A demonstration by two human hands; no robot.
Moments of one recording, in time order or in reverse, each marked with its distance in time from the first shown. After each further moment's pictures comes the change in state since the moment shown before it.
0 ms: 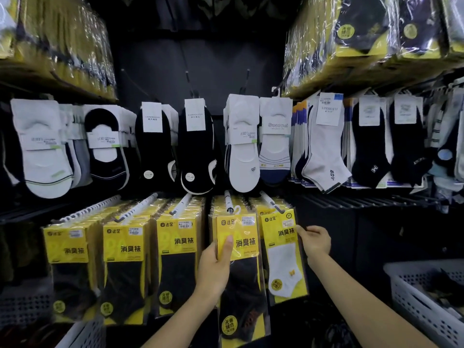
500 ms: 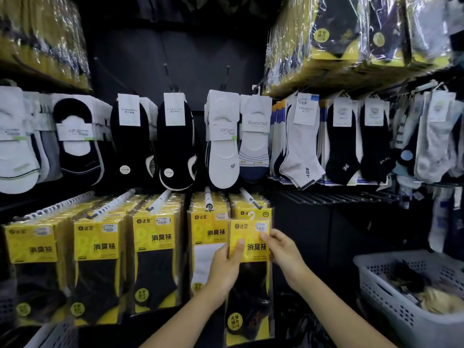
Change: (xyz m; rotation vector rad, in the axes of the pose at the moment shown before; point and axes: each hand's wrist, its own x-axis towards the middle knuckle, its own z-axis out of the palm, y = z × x) left_hand -0.005 -0.003 0.060 -0.134 -0.229 -0.117; right_hand -0.085 -0.018 -0.039 0.055 -0.661 -0.086
